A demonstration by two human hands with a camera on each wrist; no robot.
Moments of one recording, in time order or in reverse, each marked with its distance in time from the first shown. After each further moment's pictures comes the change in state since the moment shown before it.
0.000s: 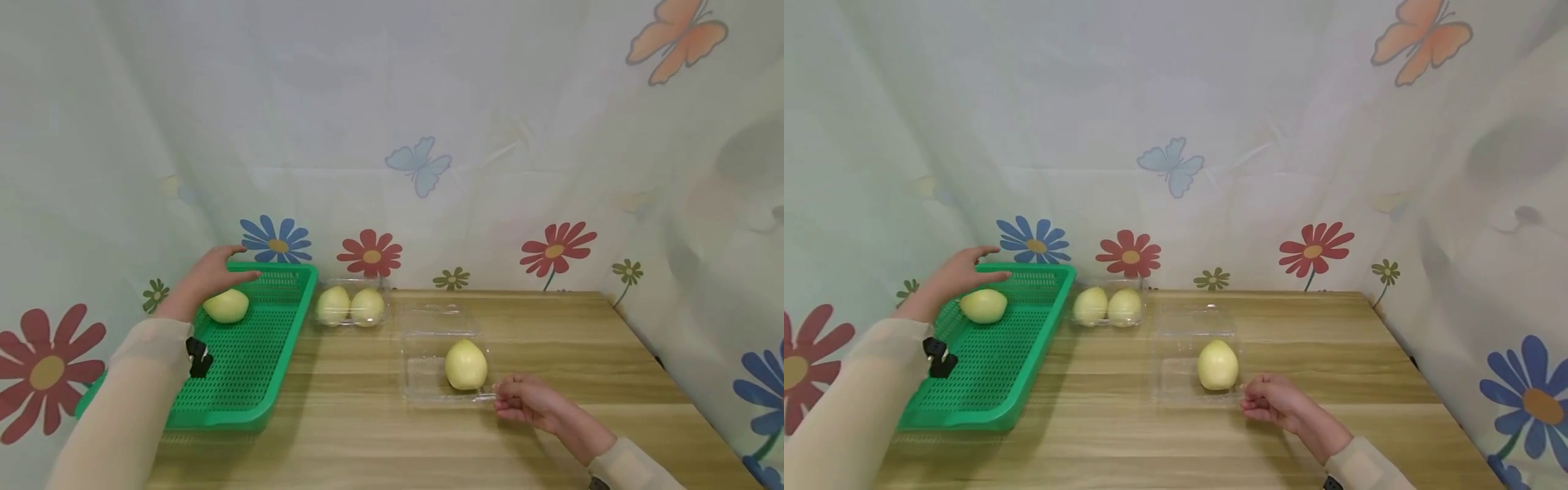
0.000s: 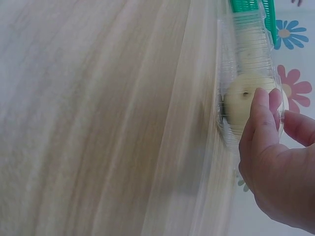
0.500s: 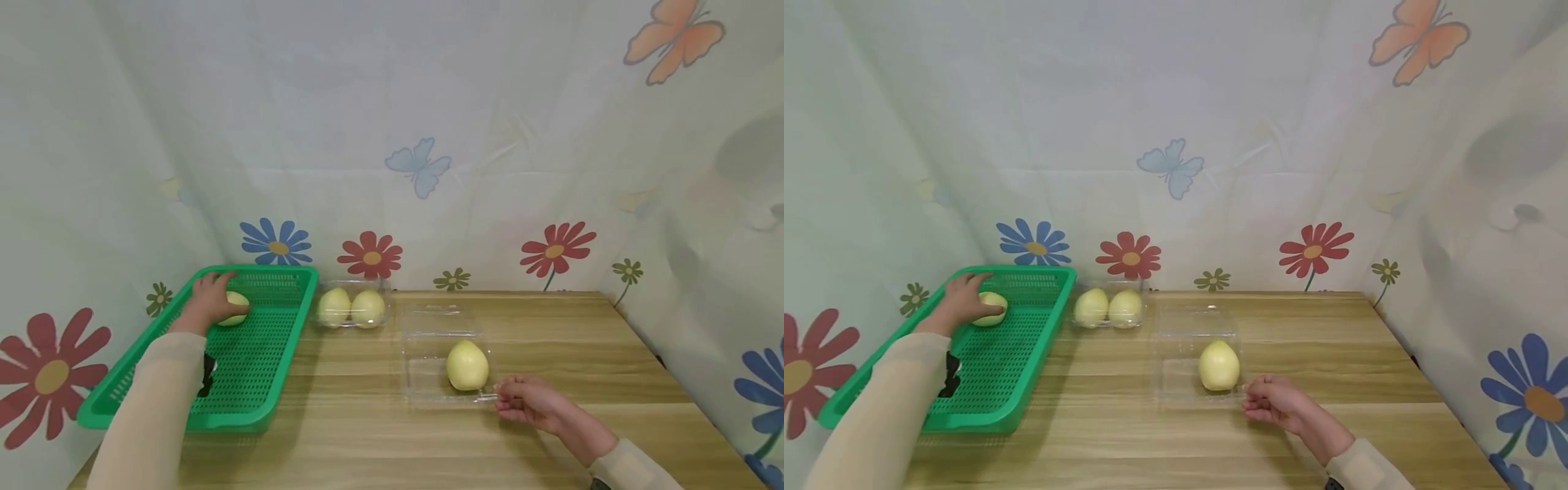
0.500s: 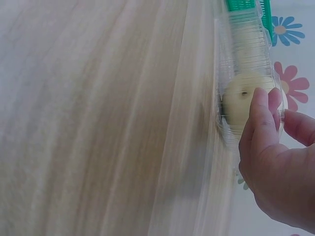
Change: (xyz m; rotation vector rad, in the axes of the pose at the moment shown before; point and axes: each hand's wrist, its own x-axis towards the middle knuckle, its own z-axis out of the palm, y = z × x) left_hand 0.001 -0.059 0.044 0.096 0.058 -0.116; right_hand 0.001 0.000 -0.001 0.032 -0.006 0.000
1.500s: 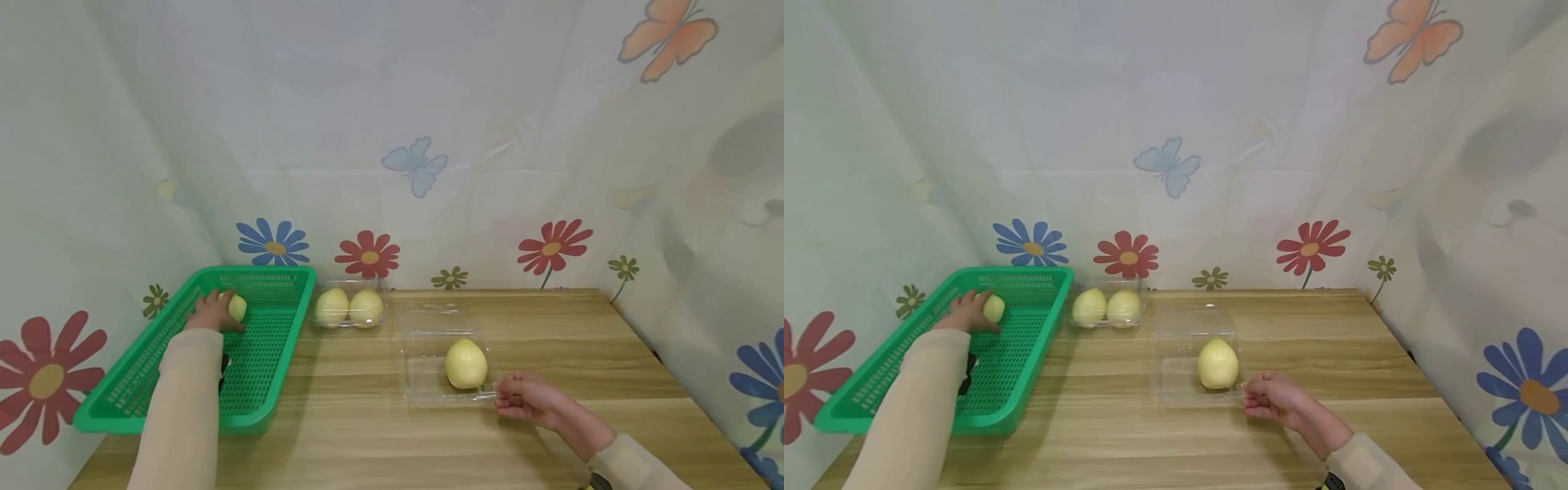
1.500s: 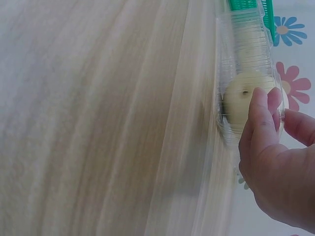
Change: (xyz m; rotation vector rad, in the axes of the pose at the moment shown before) left_hand 0.010 -0.018 0.031 0.019 -0.190 -0.191; right_hand -0.002 -0.002 0.002 -0.005 0.003 -0.003
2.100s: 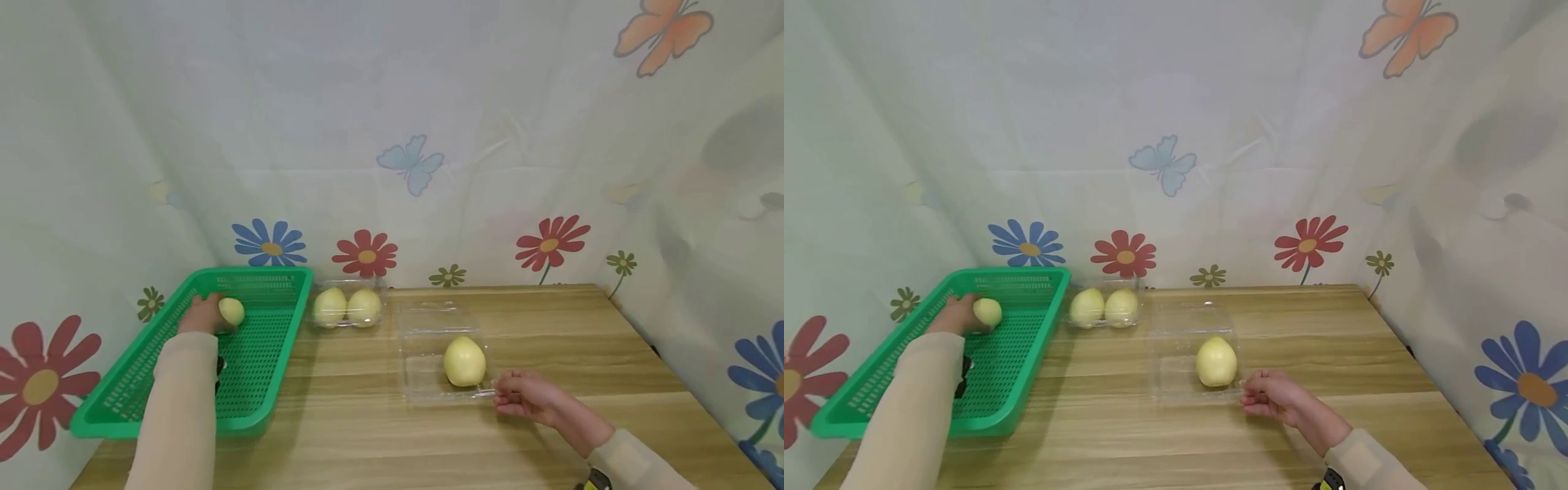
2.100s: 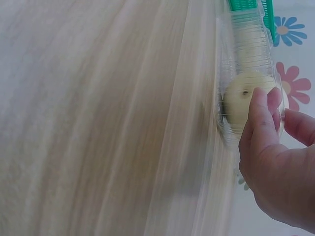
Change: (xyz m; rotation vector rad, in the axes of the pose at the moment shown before) left_hand -0.001 -0.008 0.002 -0.032 0.129 -0.011; right_hand 0.002 0.000 0.003 0.003 0.009 0.009
